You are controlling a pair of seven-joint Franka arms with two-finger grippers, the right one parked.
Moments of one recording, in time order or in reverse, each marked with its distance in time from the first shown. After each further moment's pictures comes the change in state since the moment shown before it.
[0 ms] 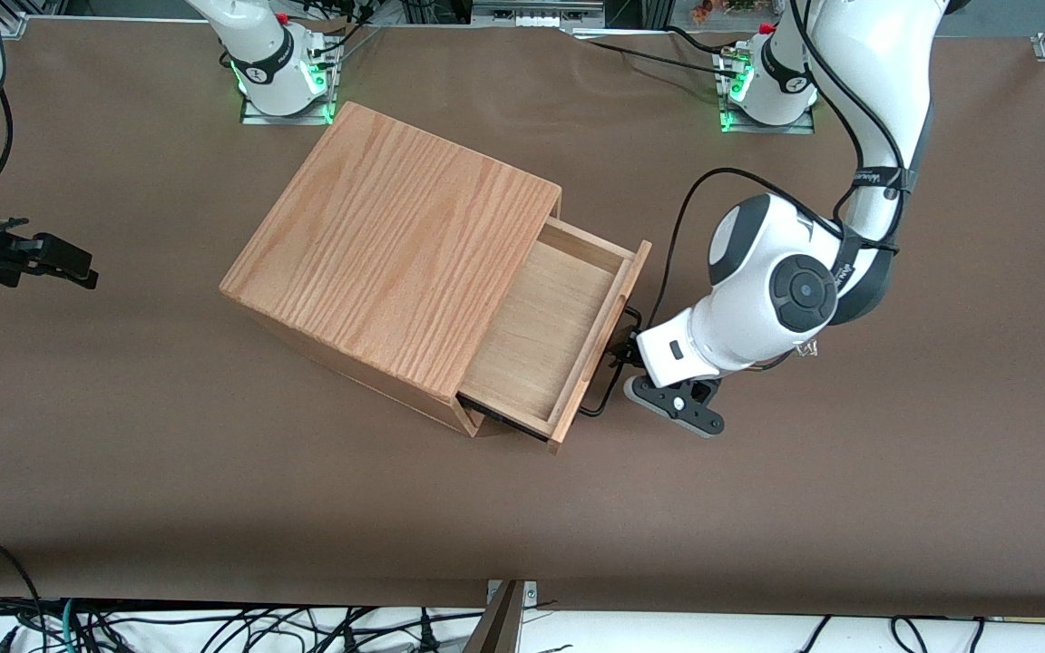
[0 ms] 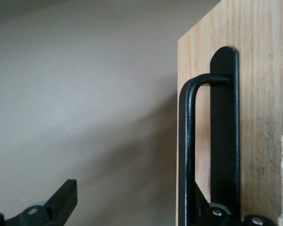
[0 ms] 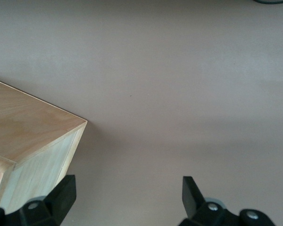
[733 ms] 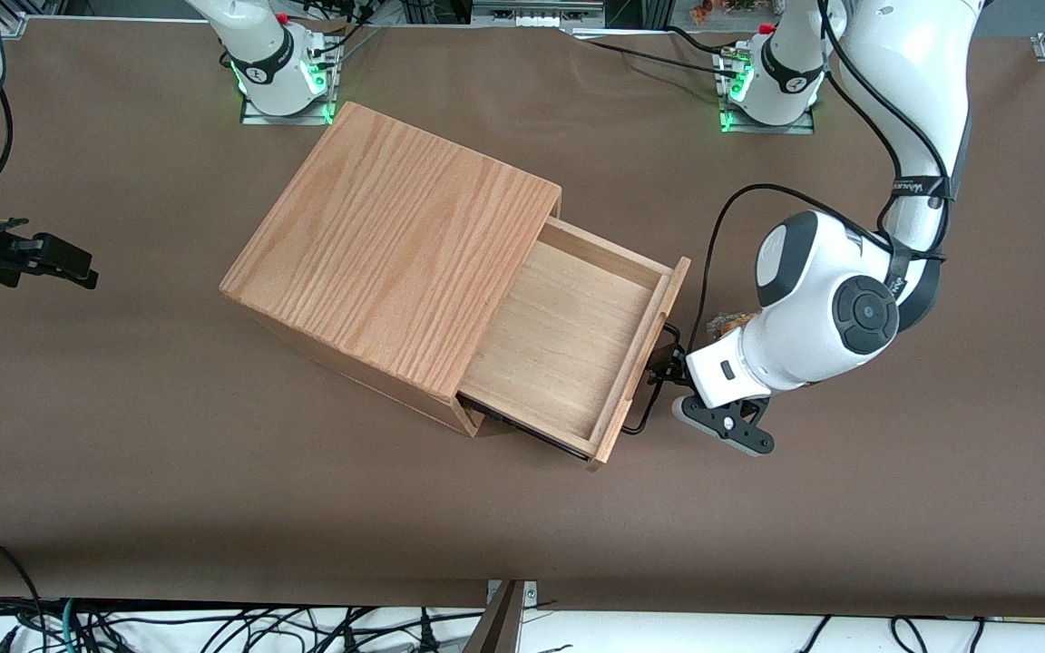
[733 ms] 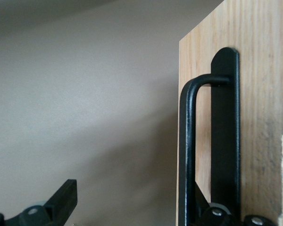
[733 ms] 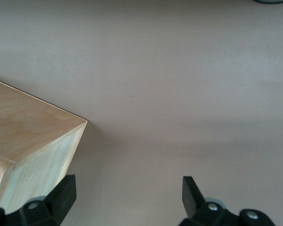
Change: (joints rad) arm 0.068 0.000 0.000 0.000 0.000 -0.008 0.054
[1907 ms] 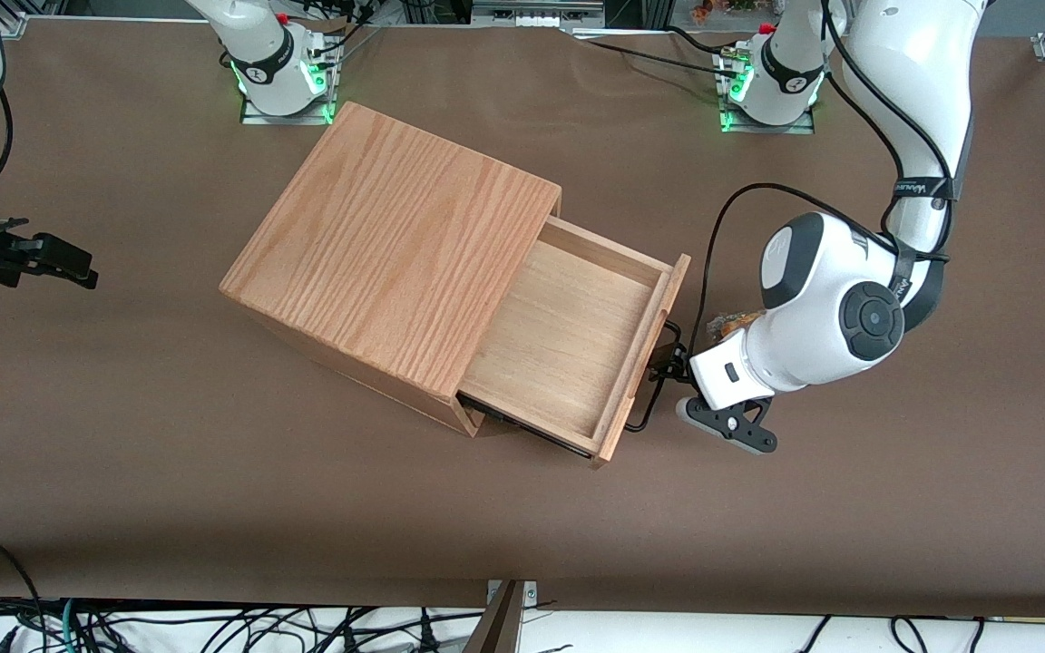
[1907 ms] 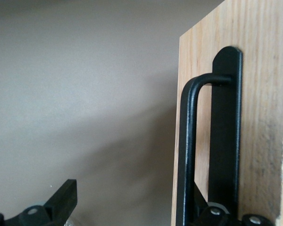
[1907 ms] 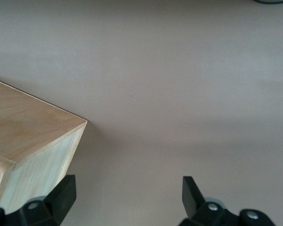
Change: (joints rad) arm 0.010 0.000 0.003 0.006 -0.036 -0.047 -0.026
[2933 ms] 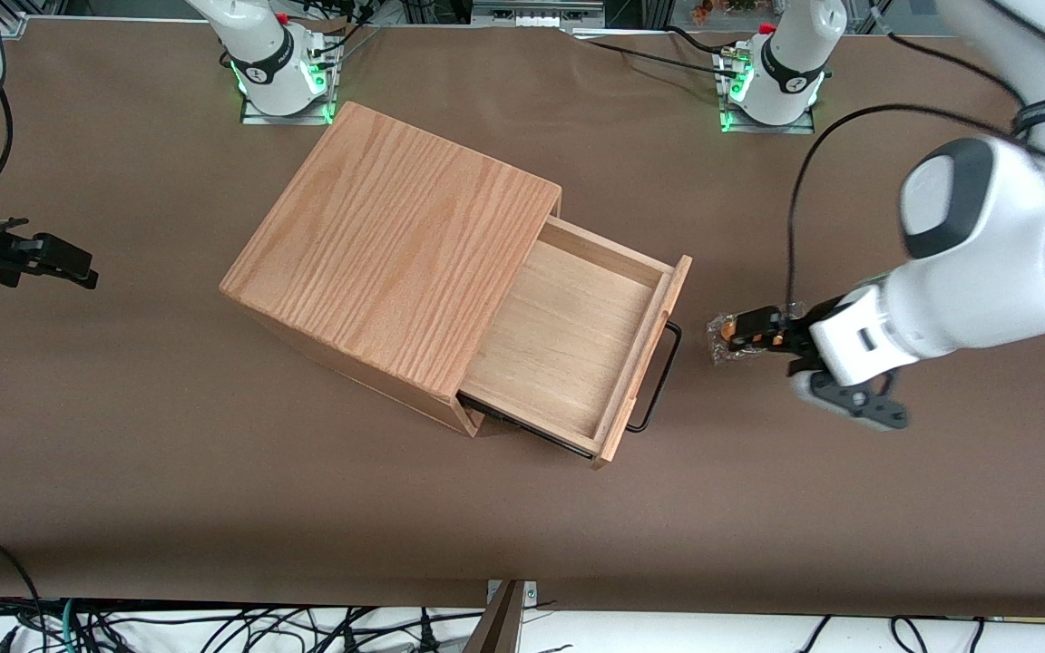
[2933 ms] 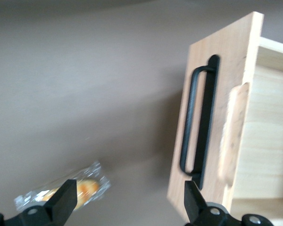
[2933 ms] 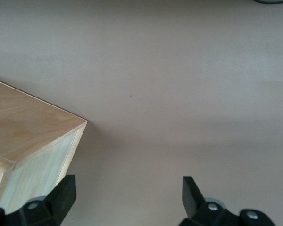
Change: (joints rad) arm 0.136 -0.182 0.018 0.069 0.001 -0.304 -0.019
